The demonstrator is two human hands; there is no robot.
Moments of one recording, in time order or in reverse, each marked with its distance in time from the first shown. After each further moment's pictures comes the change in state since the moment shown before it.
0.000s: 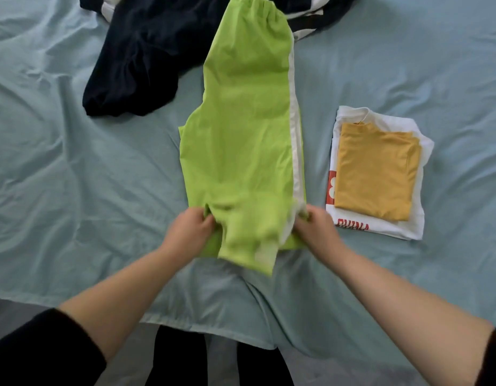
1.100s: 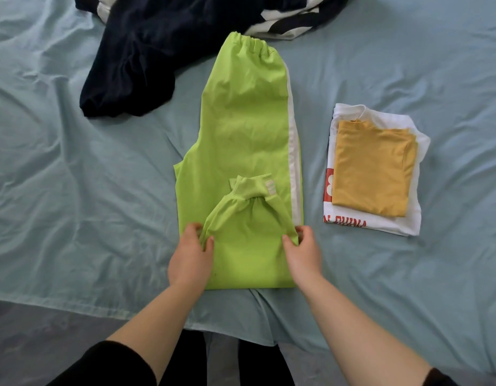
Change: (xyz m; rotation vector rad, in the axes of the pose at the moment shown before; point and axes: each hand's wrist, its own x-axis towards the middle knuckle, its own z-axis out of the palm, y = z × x) left_hand -0.029 -0.040 0.050 0.135 0.170 -0.212; right_hand -0.030 0.027 0.056 0.091 0.284 0.383
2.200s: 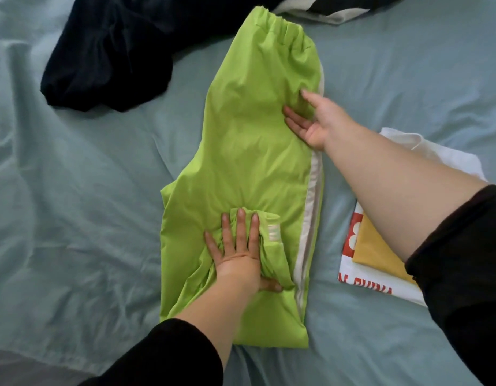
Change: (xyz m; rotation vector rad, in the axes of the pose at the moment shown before) left_hand 0.079 0.095 0.082 0.556 -0.453 0.123; right_hand 0.246 -0.237 0.015 0.820 -0.437 0.280
